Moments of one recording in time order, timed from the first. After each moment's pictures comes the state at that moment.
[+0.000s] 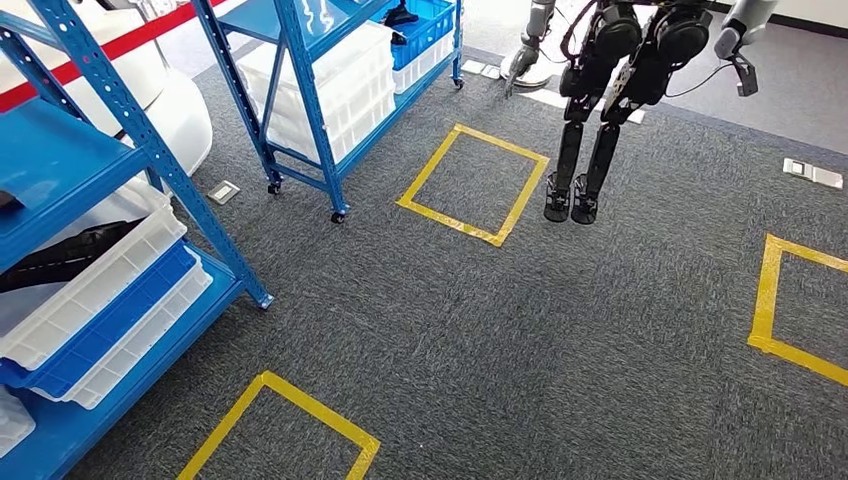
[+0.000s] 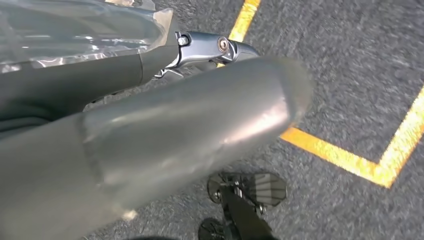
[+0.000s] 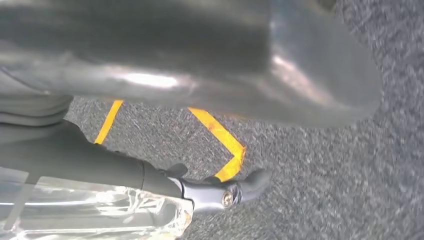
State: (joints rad) left arm -0.06 0.00 -0.29 -0.24 0.28 0.18 -0.18; right arm -0.05 -0.03 -0.56 -0.15 0.87 -0.24 -0.20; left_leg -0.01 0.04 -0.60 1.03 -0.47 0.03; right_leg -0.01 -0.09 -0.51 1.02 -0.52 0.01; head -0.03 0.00
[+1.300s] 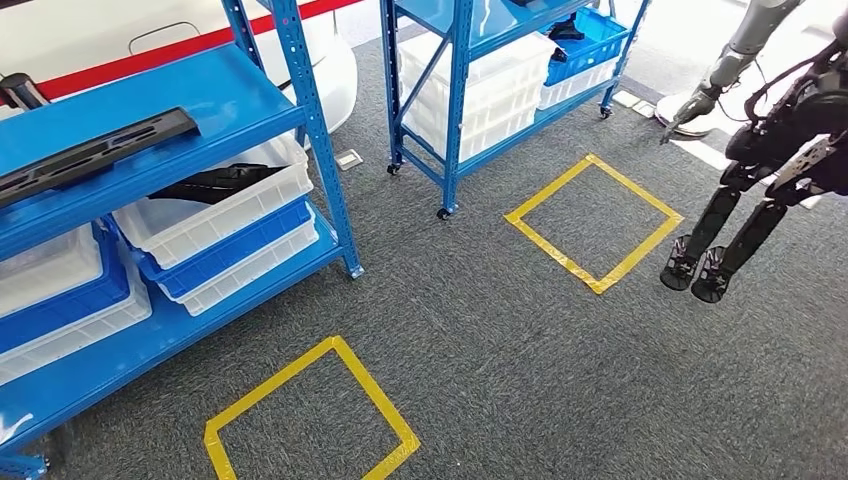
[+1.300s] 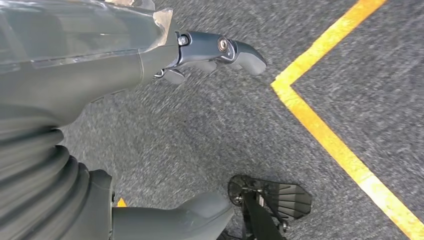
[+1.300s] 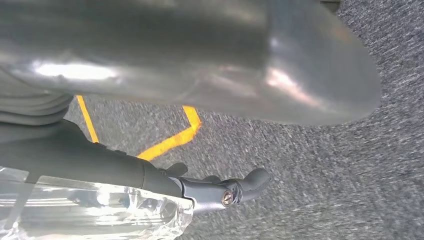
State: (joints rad) left arm -0.06 0.00 -0.30 -0.22 0.30 0.17 -0.09; right arm -0.04 0.01 -0.53 -0.21 0.85 -0.24 -0.14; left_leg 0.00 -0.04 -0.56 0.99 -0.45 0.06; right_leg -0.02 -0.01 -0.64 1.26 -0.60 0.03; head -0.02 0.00
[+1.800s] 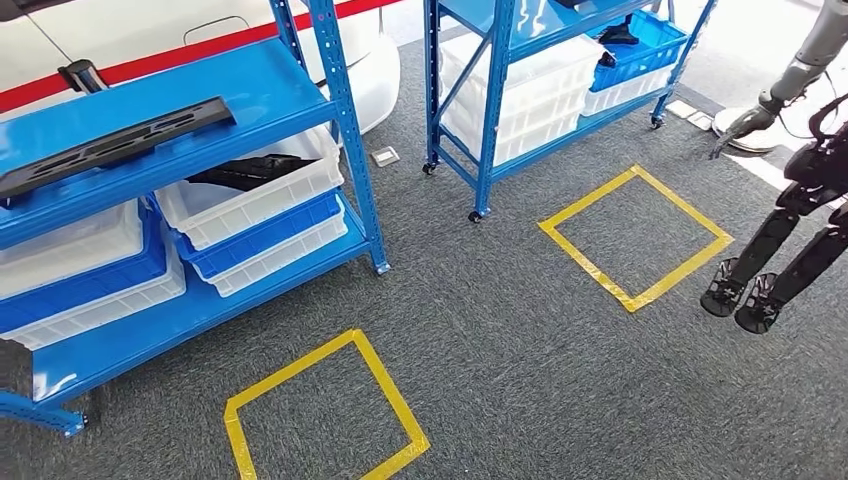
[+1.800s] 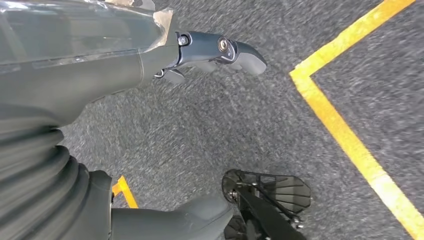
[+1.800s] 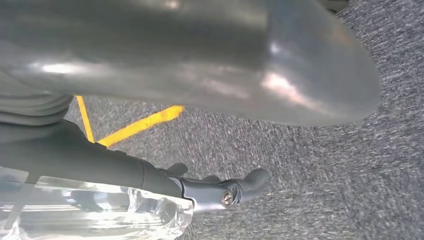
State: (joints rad) left arm -0.05 0.00 -0.31 -0.22 0.30 0.17 -0.08; right arm -0.03 0.01 -0.52 -0.21 0.84 -0.24 -0.14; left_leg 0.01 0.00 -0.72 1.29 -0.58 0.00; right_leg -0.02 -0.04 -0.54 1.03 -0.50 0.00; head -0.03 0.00
